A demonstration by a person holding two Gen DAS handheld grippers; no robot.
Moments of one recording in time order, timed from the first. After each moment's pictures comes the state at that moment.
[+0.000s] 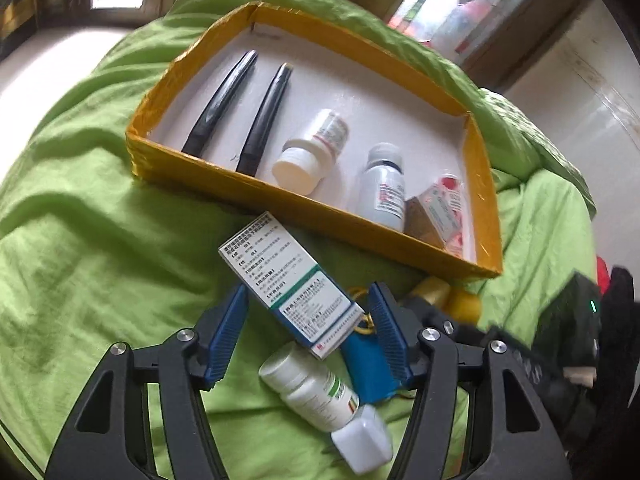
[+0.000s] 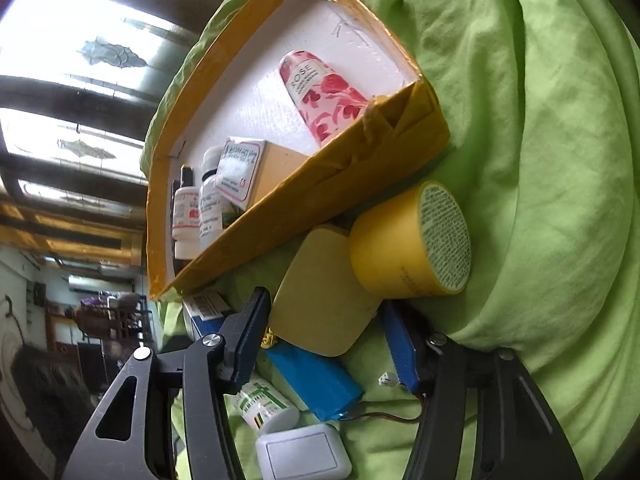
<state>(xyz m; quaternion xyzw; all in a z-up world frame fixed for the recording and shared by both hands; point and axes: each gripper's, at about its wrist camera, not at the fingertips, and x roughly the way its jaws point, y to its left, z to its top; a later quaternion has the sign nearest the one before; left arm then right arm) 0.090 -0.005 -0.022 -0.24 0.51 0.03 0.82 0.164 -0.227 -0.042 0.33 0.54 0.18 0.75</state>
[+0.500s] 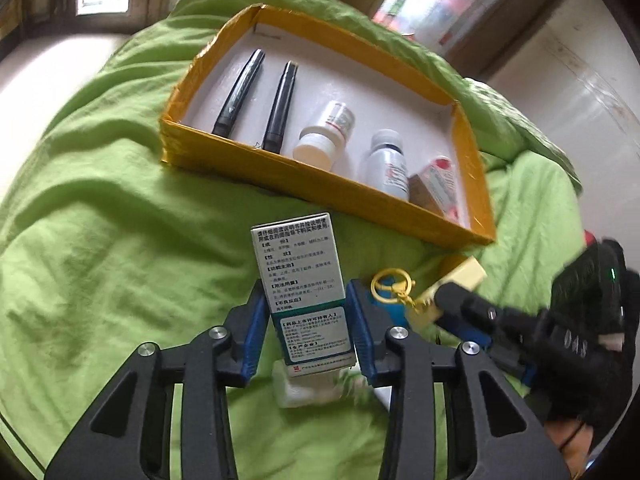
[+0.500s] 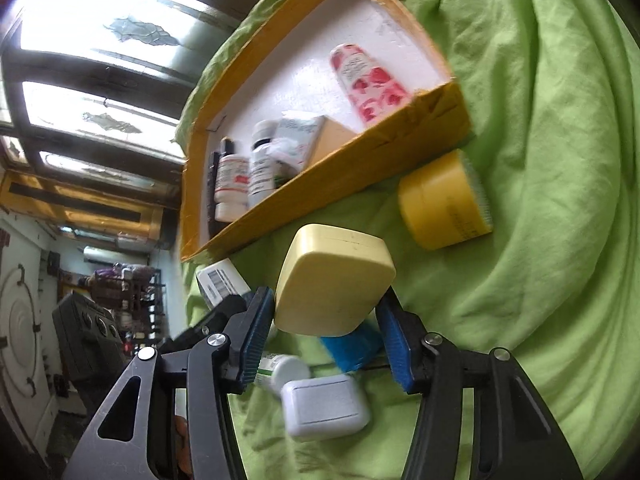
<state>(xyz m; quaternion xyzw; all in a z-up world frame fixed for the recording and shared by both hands) 0.044 0.012 -0.010 -0.21 0.49 -0.02 0.84 0.143 -0.226 -0.021 0.32 0.54 0.25 0.74</state>
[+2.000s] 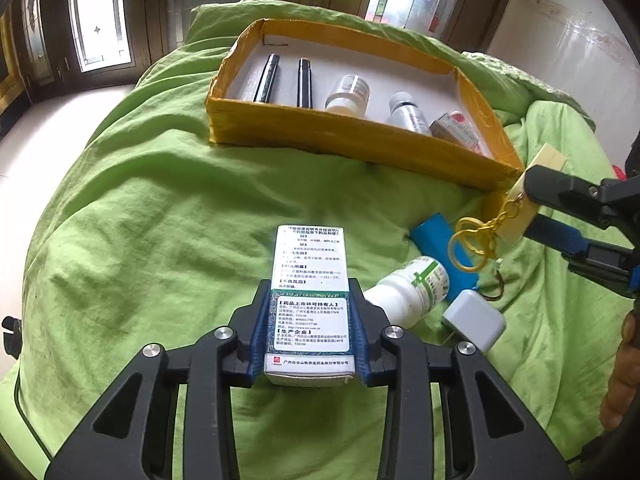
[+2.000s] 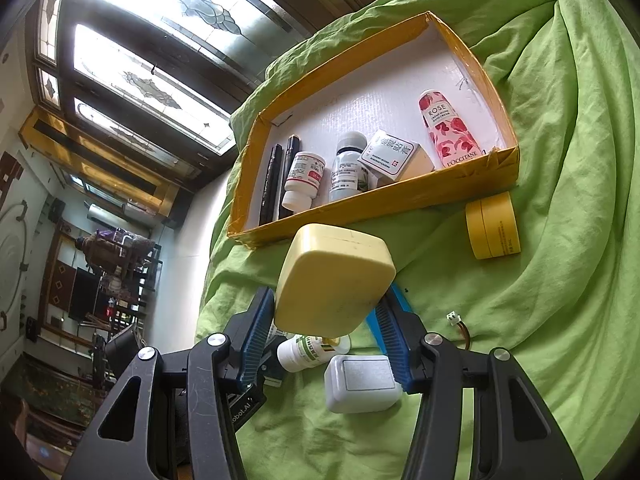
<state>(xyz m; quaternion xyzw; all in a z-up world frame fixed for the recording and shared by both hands) 0.006 0.008 -0.031 -0.11 0.47 0.02 0.87 0.118 -0.202 0.023 0.24 0.48 0.29 0.79</state>
